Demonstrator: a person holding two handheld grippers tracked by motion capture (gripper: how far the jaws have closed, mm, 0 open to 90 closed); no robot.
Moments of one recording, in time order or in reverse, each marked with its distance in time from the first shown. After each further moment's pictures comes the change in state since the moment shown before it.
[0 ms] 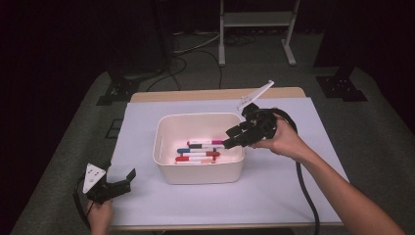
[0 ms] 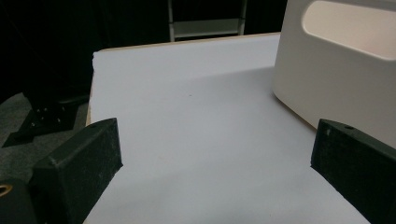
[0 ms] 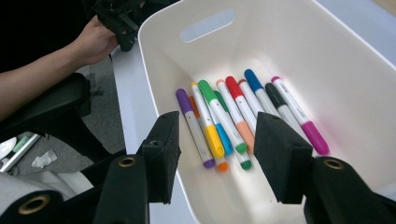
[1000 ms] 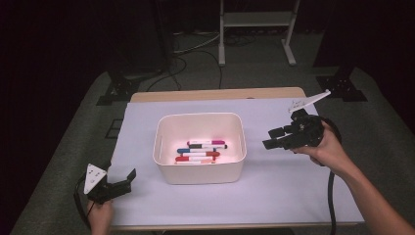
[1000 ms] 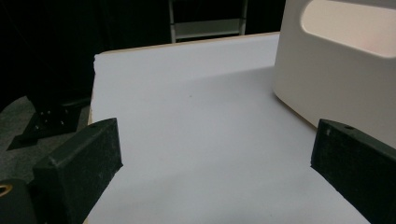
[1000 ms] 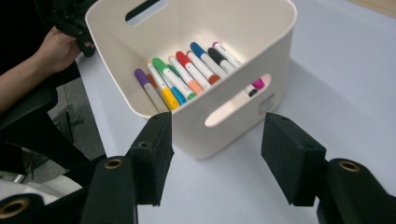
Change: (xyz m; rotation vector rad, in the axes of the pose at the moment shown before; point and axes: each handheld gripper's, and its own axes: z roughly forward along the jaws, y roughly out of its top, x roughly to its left) left arm -0.002 0.000 0.000 -0.006 0.008 0.020; right arm -0.031 -0.086 -0.064 -0.097 -0.116 0.174
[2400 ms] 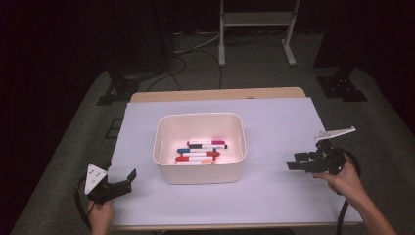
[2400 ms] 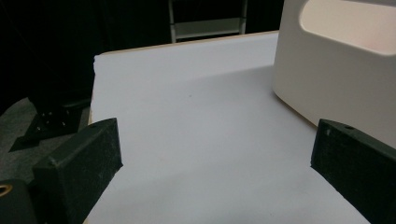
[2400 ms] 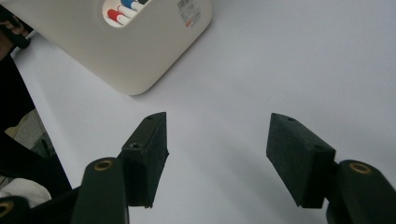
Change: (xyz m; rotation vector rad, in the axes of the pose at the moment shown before) left arm -0.001 0.000 0.000 0.002 0.001 0.013; right arm -0.045 -0.118 -0.001 -0.037 -0.110 0.216
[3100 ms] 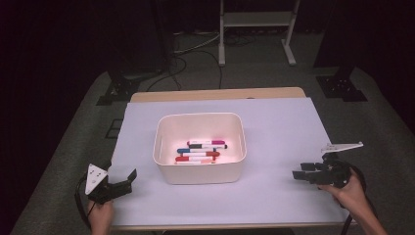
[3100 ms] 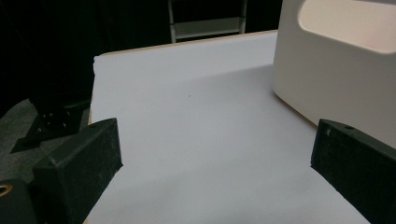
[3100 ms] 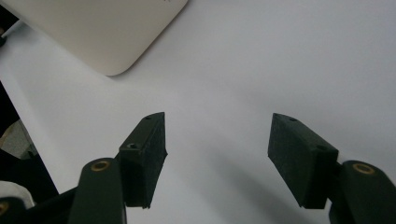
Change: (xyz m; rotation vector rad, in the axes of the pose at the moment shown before) left arm -0.001 0.000 0.000 0.001 0.001 0.008; right arm -0.006 -0.040 0.000 -0.030 -0.051 0.054
